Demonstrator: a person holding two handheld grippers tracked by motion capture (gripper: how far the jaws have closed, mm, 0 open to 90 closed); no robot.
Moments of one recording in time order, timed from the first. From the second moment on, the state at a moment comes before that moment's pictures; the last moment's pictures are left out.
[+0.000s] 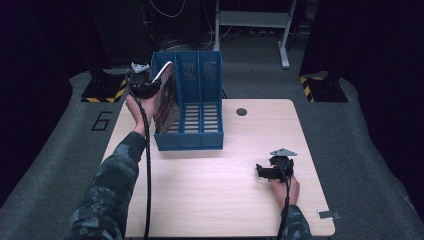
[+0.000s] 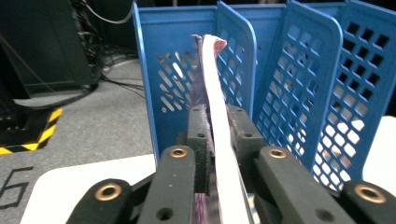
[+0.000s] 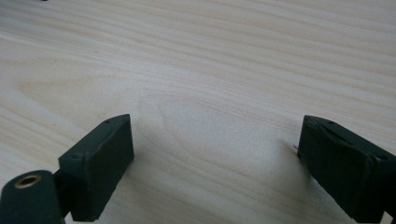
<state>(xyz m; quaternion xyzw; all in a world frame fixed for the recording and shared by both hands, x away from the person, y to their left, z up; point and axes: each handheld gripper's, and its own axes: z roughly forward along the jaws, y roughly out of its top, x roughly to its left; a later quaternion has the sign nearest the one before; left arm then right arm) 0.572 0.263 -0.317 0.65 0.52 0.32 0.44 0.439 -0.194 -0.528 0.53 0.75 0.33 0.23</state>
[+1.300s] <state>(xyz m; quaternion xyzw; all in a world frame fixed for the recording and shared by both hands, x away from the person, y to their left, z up) 0.558 0.271 -0.337 0.67 0.54 0.32 0.40 0.439 -0.194 -0.528 0.53 0.75 0.33 0.23</state>
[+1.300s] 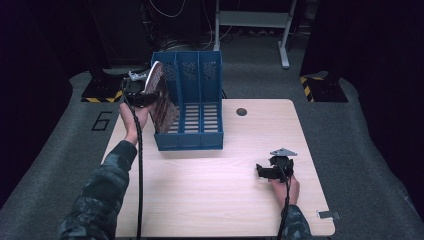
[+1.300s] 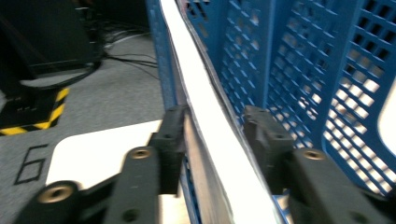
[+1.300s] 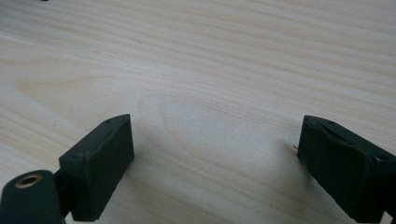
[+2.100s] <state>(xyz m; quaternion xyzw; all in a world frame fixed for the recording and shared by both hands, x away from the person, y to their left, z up) 0.561 0.268 -0.328 0.60 0.57 0.35 0.45 0.439 -0.195 -0.528 0.53 0.75 0.34 0.23</state>
